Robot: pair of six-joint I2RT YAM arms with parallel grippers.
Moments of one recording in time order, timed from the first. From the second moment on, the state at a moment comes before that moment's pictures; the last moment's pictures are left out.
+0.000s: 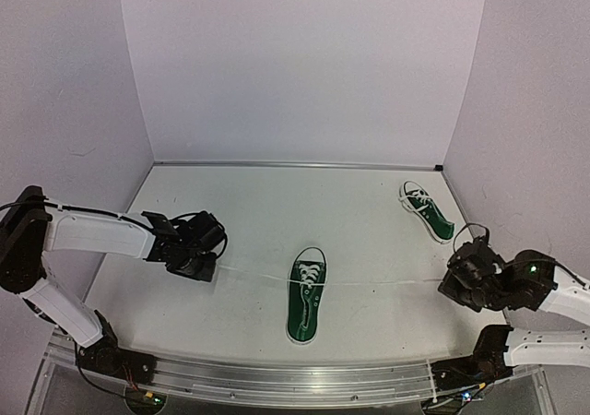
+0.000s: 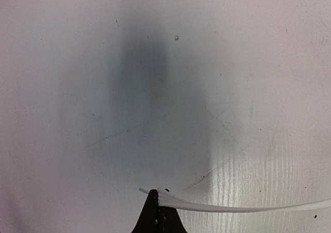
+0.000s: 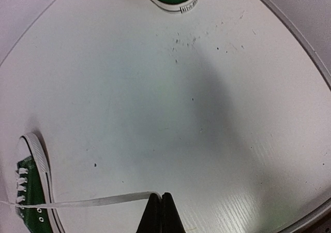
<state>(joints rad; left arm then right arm) -0.84 1.50 0.82 -0.54 -0.42 -0.61 0.91 0.69 0.59 -1.00 0.56 1.31</state>
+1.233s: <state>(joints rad) -0.84 1.60 0.78 -0.44 -0.20 -0.53 0.91 1.16 0.55 -0.74 0.55 1.16</state>
